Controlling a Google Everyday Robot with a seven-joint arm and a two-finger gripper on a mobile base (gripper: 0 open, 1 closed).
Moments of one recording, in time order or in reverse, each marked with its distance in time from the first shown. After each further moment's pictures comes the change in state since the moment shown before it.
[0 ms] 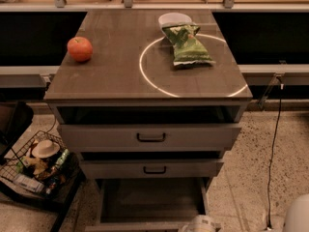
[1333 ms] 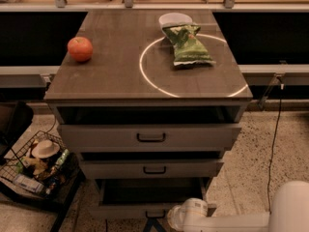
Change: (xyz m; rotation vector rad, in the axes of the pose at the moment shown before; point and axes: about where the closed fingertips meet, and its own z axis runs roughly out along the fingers) arm -0.034 -0.084 -0.001 0.109 -0.058 -0.079
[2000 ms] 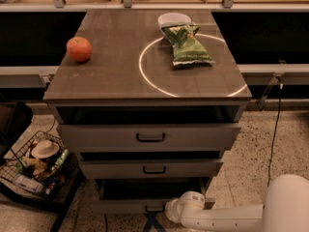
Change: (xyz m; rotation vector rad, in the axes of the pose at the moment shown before) arm -0.015 -0.034 0.006 0.035 -0.029 -0.045
